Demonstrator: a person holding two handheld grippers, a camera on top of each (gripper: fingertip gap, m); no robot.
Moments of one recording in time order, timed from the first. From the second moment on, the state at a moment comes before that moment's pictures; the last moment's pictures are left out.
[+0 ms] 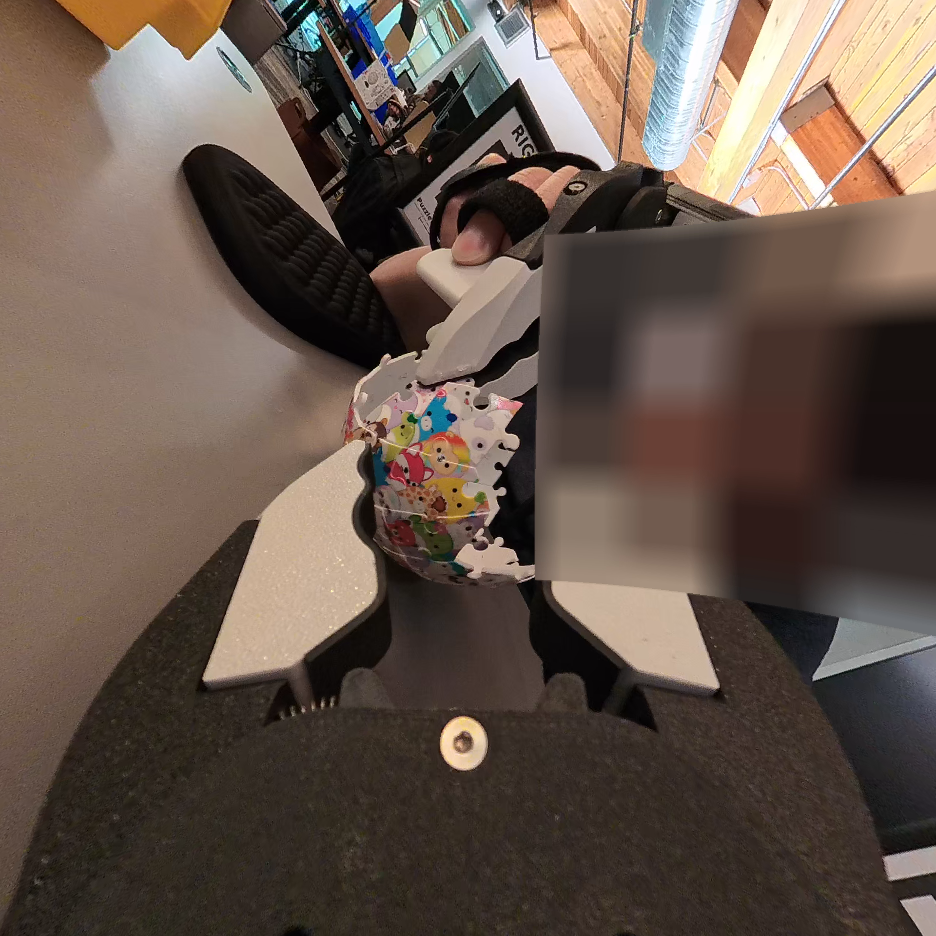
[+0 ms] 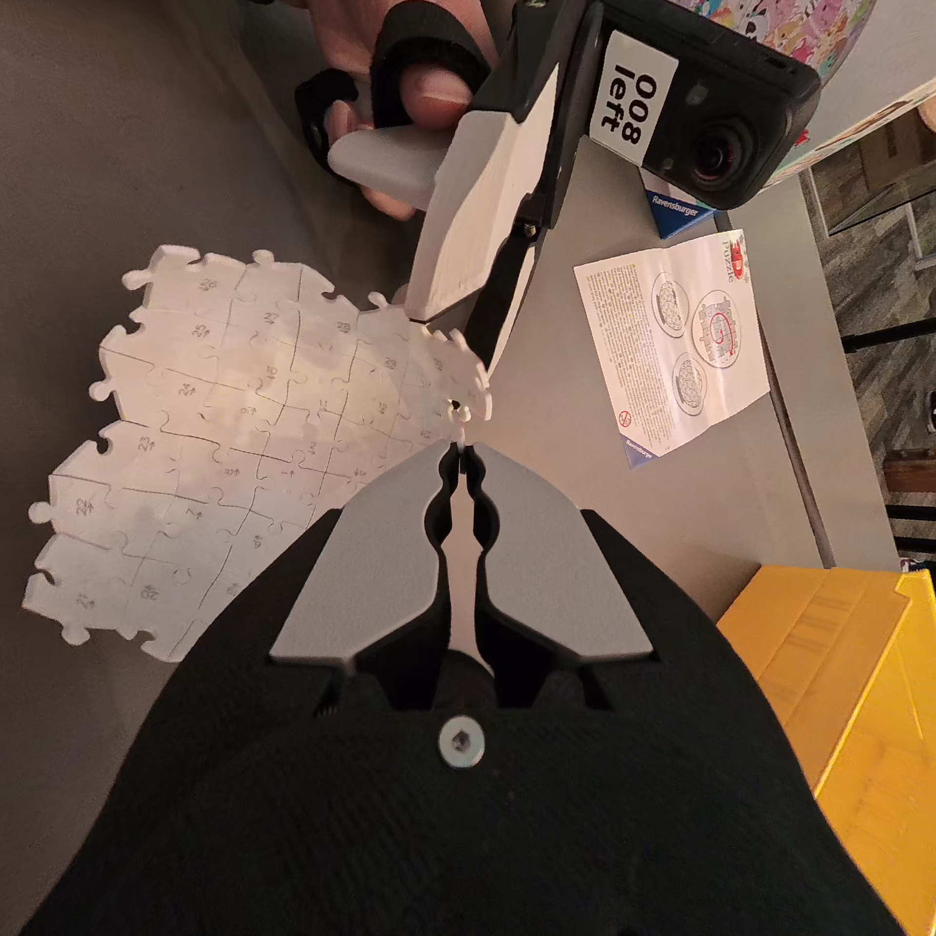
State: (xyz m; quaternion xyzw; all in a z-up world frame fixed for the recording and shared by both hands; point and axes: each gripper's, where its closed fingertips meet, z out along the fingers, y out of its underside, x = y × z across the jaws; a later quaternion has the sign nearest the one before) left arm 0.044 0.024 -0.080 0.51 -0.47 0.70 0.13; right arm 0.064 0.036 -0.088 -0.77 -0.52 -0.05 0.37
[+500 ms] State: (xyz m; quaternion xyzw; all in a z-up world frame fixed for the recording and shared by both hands) left arm 0.046 0.030 -0.085 0.53 -0.46 0.70 0.14; right arm 0.064 0.044 -0.095 -0.77 -0.51 -0.05 0.37
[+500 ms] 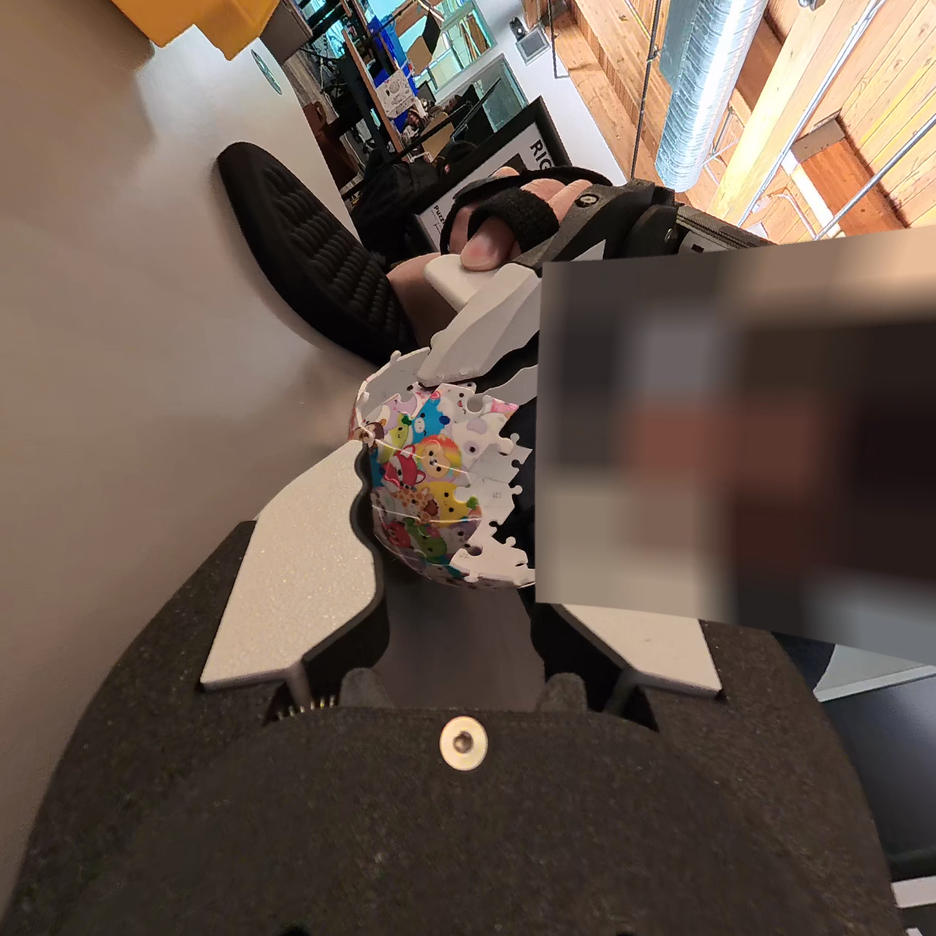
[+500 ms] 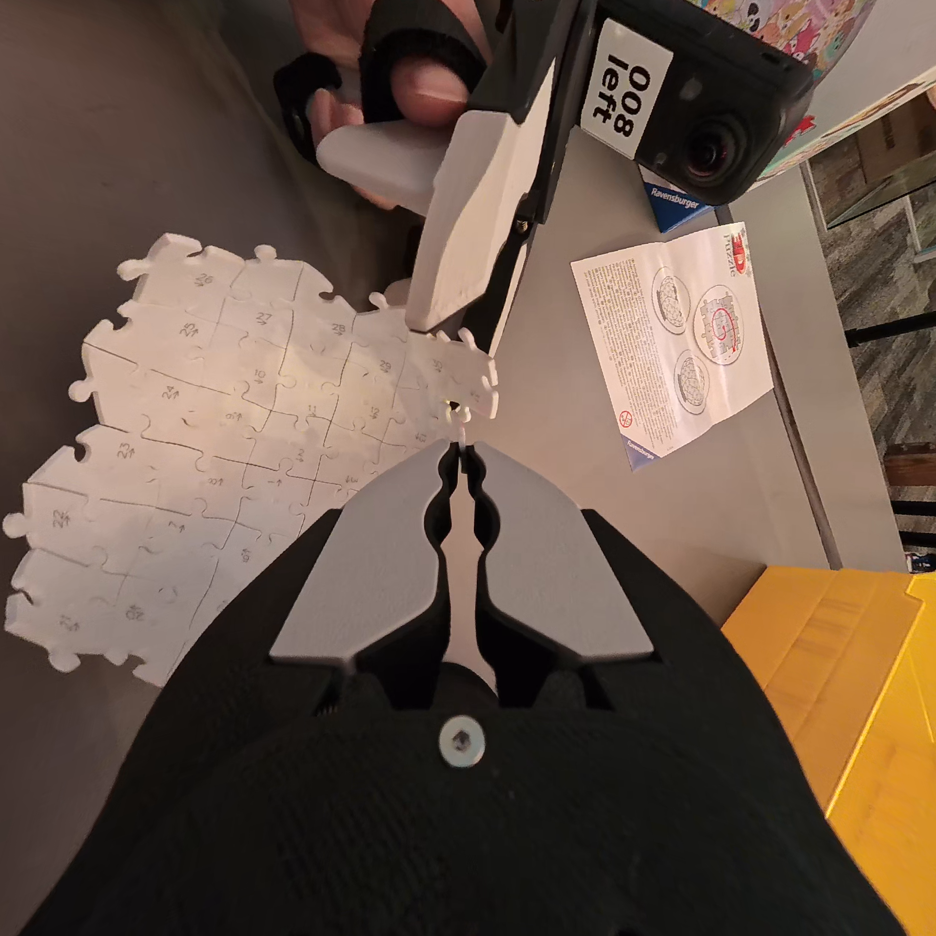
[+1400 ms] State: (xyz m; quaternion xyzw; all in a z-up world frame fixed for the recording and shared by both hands) left arm 0.046 0.030 -0.087 0.54 -0.46 0.70 0.14; right arm 0.068 0.049 -0.097 -0.78 -0.50 -0.05 0.37
